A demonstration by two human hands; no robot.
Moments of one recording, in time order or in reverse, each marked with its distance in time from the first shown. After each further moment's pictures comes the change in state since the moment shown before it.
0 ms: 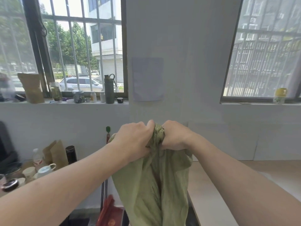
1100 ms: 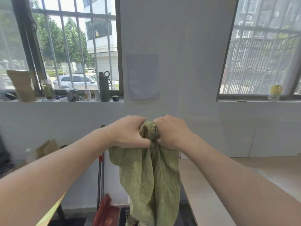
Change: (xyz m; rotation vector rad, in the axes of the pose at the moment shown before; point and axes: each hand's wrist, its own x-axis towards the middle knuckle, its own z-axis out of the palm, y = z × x) left_hand 0.023 -0.025 -0.003 -0.661 -0.185 -0.034; right_hand 0.000 -0.001 -0.001 -0.340 0.234 -0.166
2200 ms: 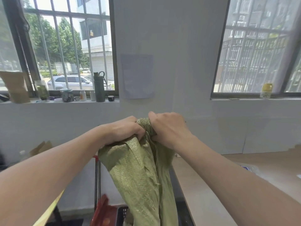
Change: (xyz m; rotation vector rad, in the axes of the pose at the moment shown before) left_hand 0.002 0.018 -0.001 -0.434 -0.130 -0.249; right_hand -0.019 -0.004 -0.009 -0.274 0.231 -0.063
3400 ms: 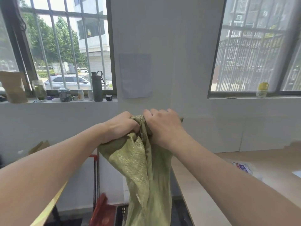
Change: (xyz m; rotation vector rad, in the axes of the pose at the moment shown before) left_hand 0.000 -0.001 0.000 0.042 0.152 -0.006; right_hand -0.005 -0.011 -0.012 0.022 0.031 0.022
